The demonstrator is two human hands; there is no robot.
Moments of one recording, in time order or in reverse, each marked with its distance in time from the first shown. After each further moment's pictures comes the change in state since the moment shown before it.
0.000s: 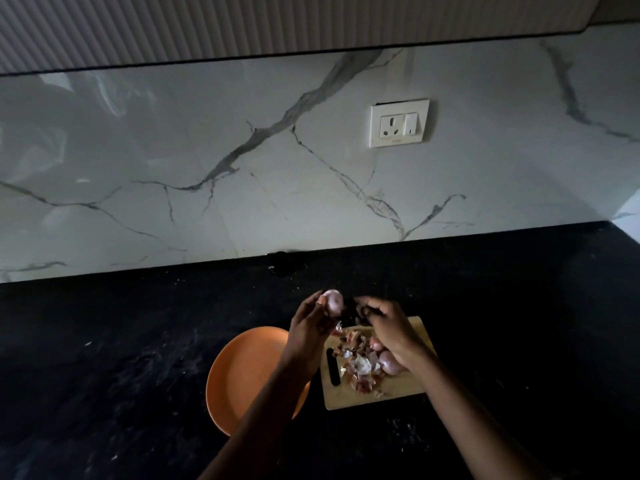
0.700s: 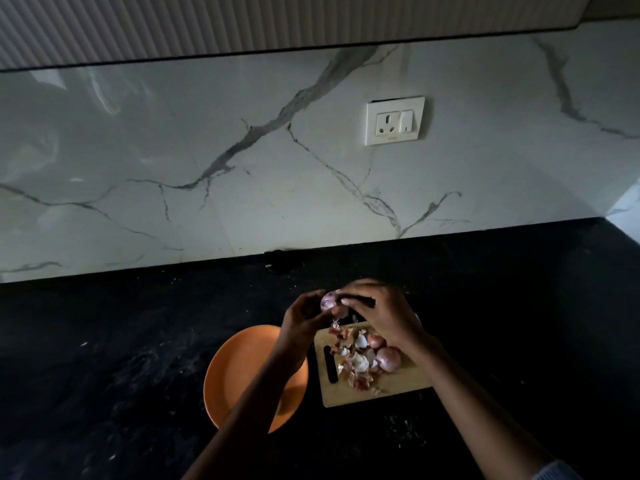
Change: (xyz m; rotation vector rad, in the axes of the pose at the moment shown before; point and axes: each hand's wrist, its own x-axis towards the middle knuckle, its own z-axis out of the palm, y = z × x) left_hand 0.001 0.007 -0.012 0.251 -0.114 0.117; right_hand 0.010 -0.015 -0.012 -0.383 0.024 -0.706
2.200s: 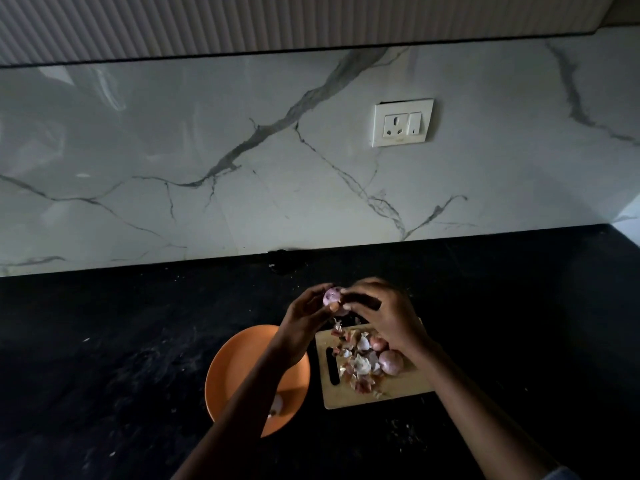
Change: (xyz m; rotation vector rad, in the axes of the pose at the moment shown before) left_hand 0.005 0.011 -0.005 -0.067 -0.121 0.026; right_hand -0.002 0.002 0.003 -0.001 0.040 -0.021
